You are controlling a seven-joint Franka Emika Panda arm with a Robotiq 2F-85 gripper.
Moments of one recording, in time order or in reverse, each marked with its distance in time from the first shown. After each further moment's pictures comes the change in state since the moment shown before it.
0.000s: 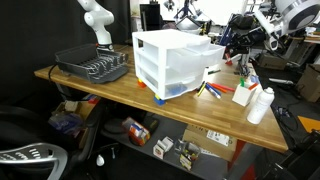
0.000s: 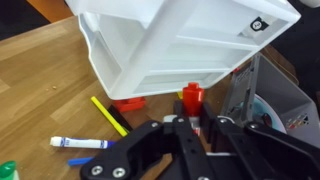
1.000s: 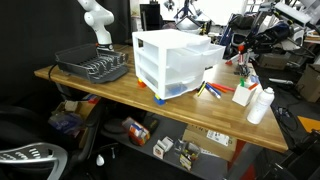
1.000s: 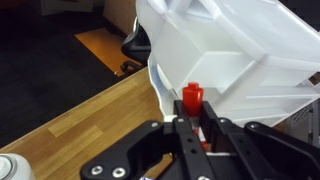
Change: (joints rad) arm 0.099 -0.193 -0.176 -0.219 -0.160 -0.259 0.080
